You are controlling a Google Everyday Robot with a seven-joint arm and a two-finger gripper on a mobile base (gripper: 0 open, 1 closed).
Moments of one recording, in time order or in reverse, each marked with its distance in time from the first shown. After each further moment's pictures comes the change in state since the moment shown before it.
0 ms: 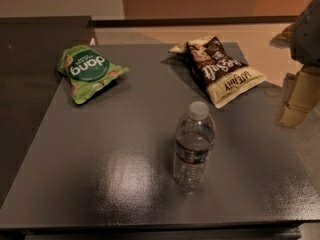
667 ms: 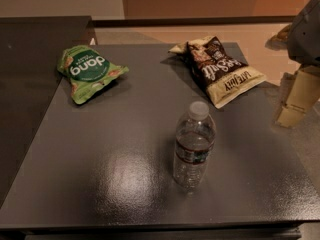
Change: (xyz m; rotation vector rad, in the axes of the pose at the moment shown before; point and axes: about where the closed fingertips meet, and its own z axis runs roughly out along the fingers) arm -0.008 0.004 0.002 -0.036 -0.039 -0.004
